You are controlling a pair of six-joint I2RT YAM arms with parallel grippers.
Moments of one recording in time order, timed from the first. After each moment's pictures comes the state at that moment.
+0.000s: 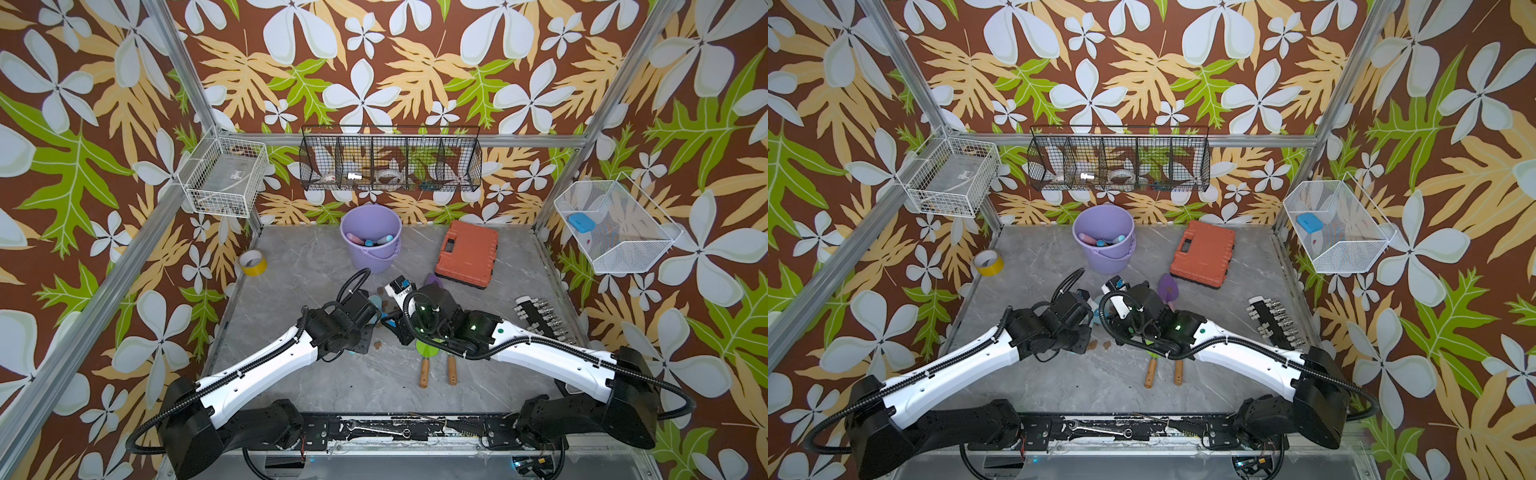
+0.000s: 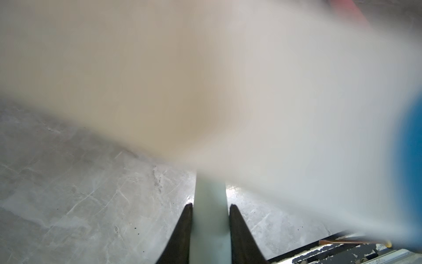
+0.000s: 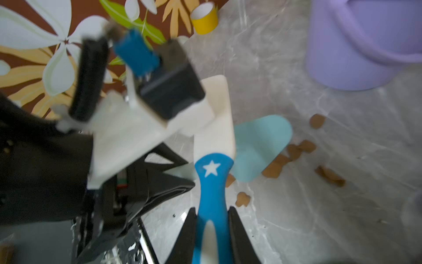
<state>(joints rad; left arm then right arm) -0.80 1.19 0.96 -0.90 -0.18 -0.49 0.95 1.39 1.00 -0.22 -0.11 0.33</state>
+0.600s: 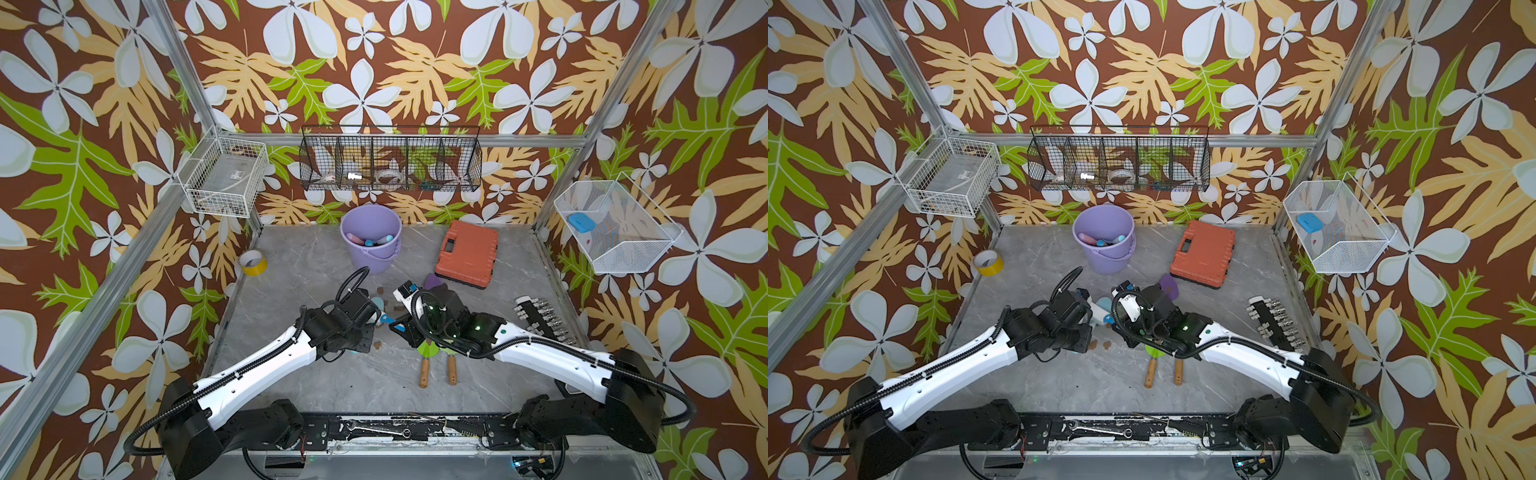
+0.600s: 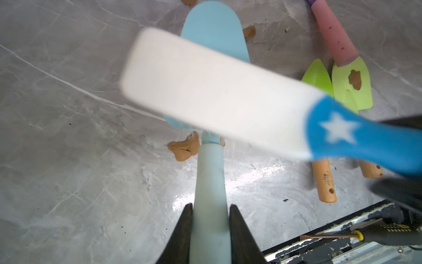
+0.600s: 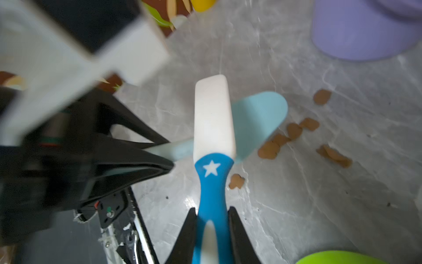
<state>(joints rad) -0.80 1.17 0.95 -0.89 -0.13 -0.54 0.86 1.41 0.93 -0.21 -0.21 0.29</state>
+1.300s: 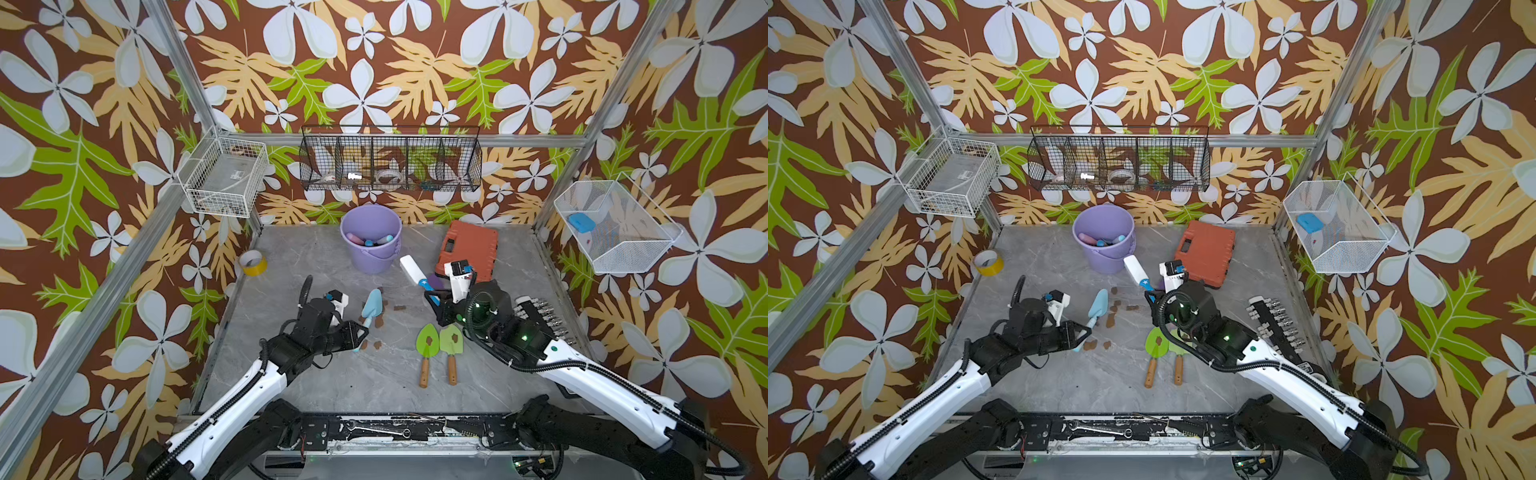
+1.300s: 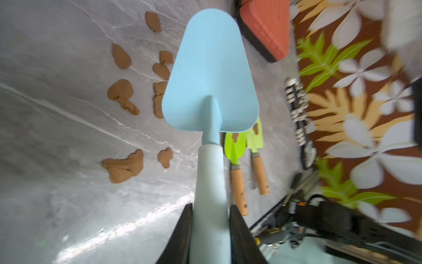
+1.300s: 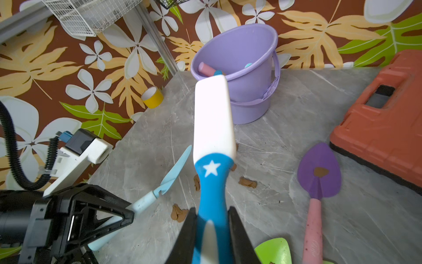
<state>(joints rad) -0.44 0.84 0.57 -0.39 0.41 -0.78 0.76 1.02 0.83 -0.17 0.08 0.45</state>
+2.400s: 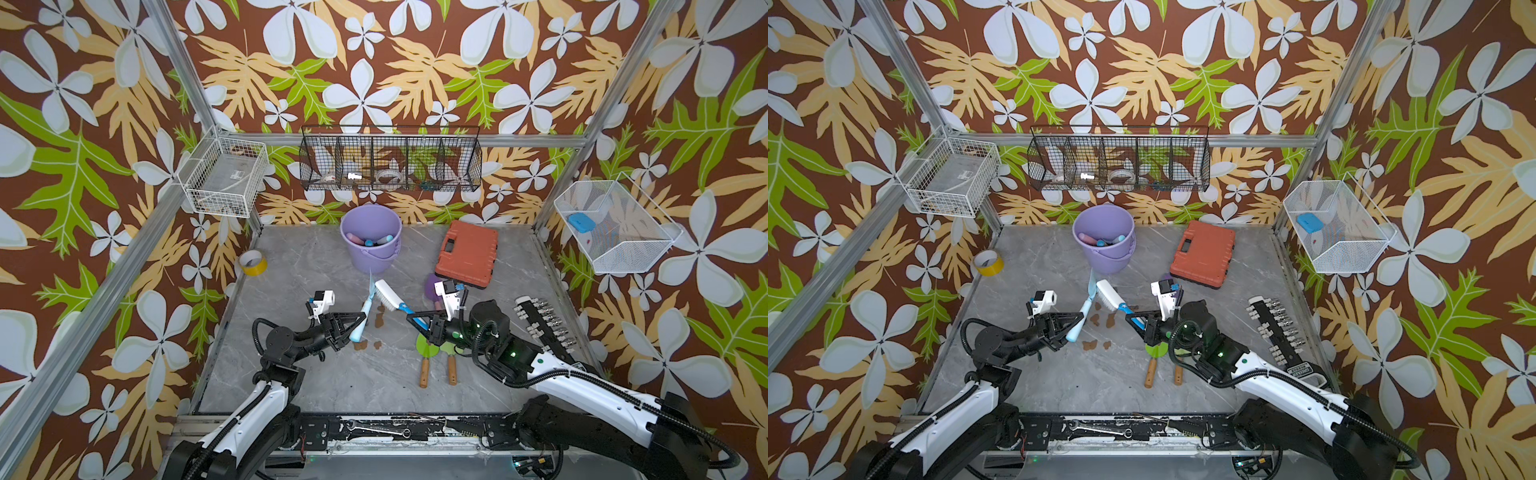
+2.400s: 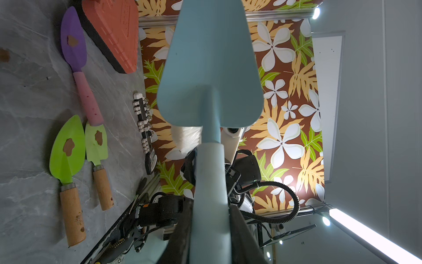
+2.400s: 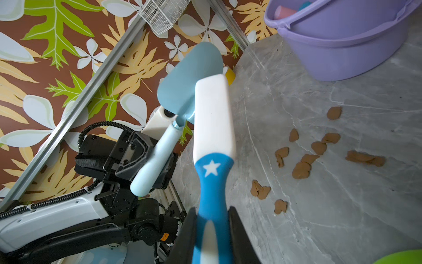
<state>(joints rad) -0.24 0.86 0.17 0.92 0.89 -1.69 0.80 1.03 0.58 0.24 -0.30 0.74</state>
